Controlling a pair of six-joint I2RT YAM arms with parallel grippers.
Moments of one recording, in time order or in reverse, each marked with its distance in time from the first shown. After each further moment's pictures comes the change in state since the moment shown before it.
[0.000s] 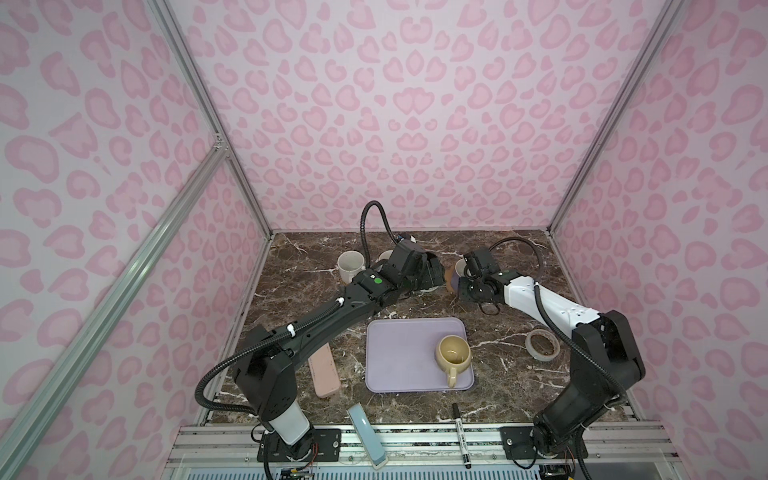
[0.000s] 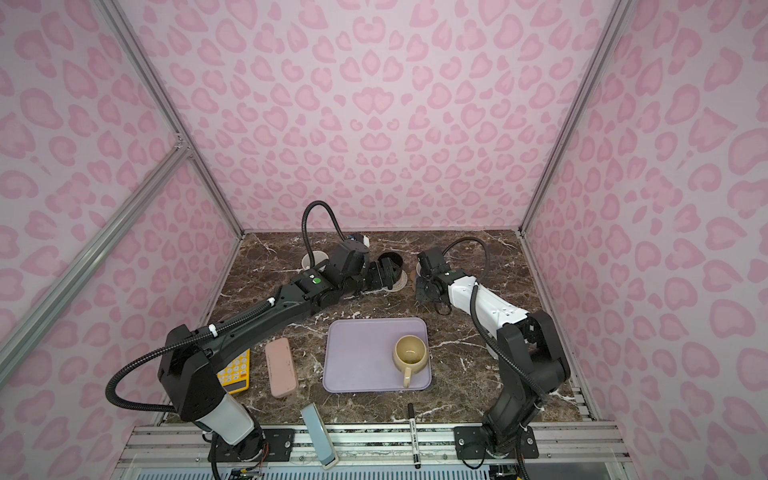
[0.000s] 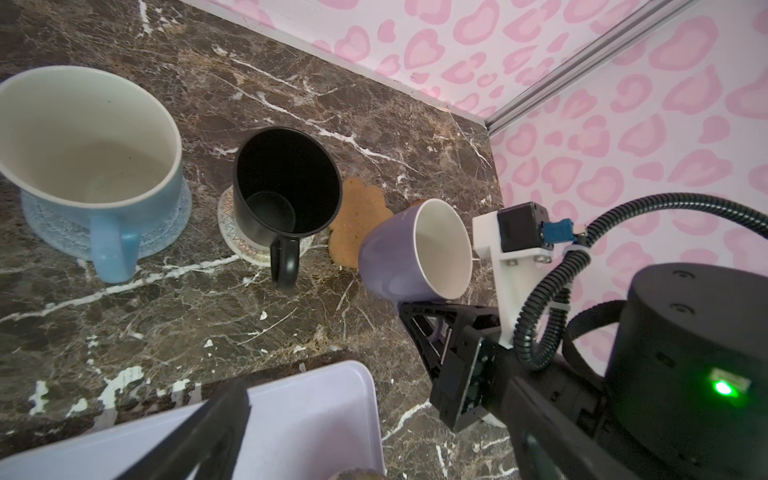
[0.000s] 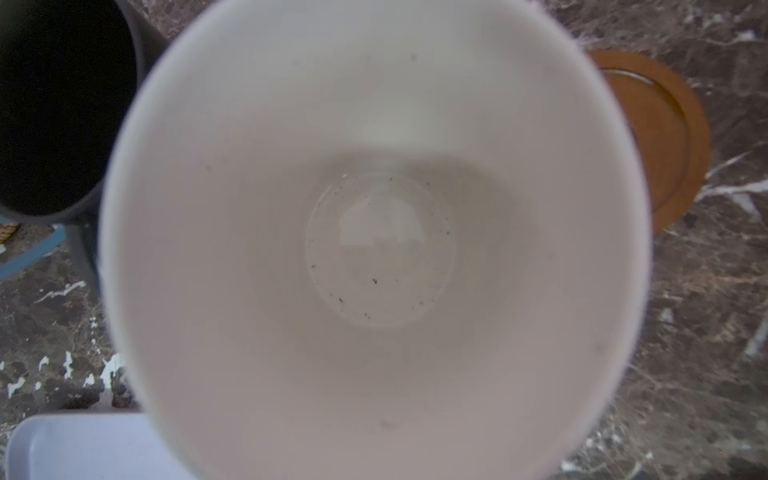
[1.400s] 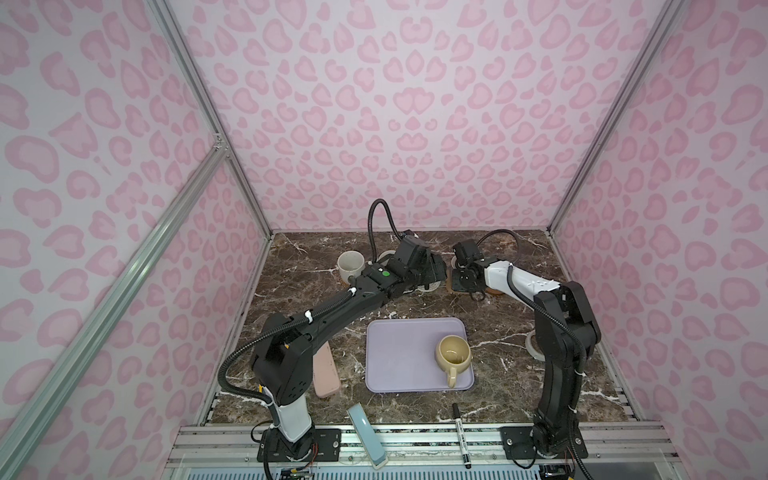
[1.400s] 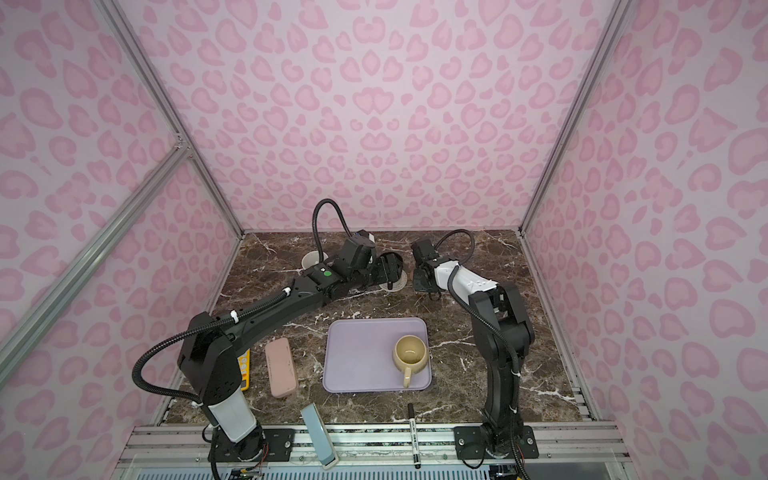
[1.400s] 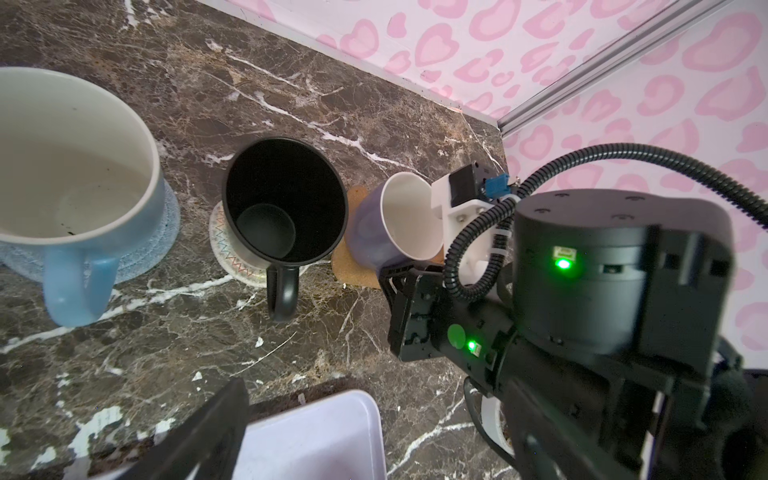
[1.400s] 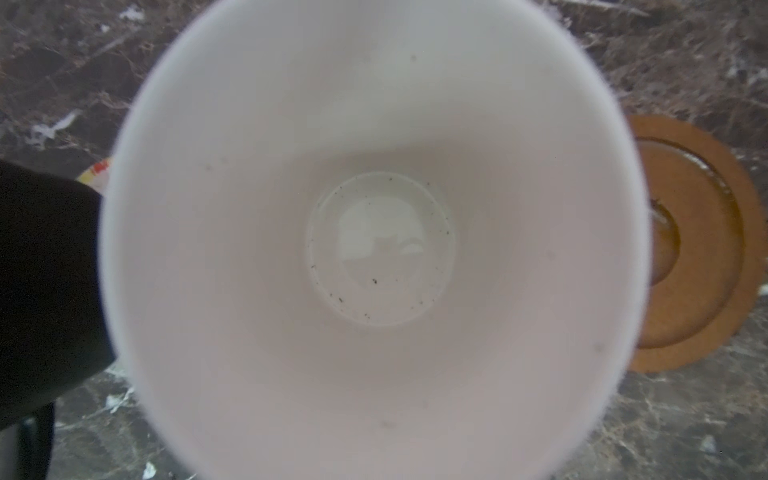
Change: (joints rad) left arm 0.021 0.102 0.065 0.026 0.018 0.007; right arm -0.026 0.277 0.203 -0.010 0.079 -0.035
